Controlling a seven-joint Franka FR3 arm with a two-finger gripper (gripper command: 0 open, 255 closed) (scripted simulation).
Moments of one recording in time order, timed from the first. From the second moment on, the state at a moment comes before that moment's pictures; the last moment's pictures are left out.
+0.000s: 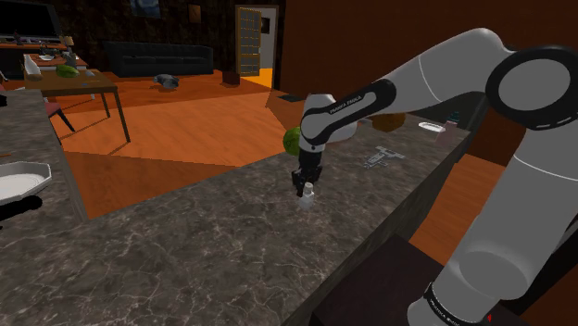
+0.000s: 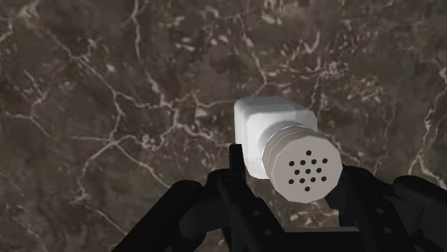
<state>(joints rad) 0.06 0.04 0.04 -2.24 0.13 2.19 -0.06</state>
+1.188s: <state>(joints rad) 0.06 -0.07 0.03 -2.12 0.12 1.96 -0.04</state>
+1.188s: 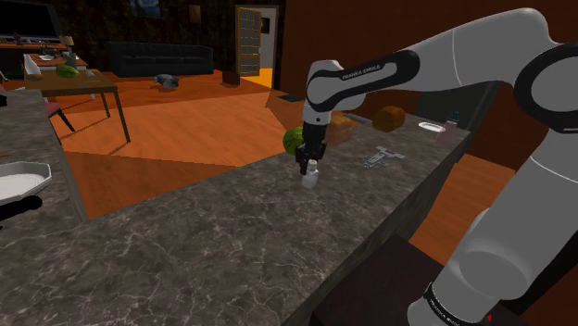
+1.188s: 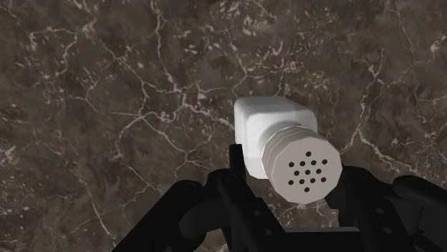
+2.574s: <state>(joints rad) -0.03 -0.13 -0.08 -2.01 0.08 1.77 -0.21</state>
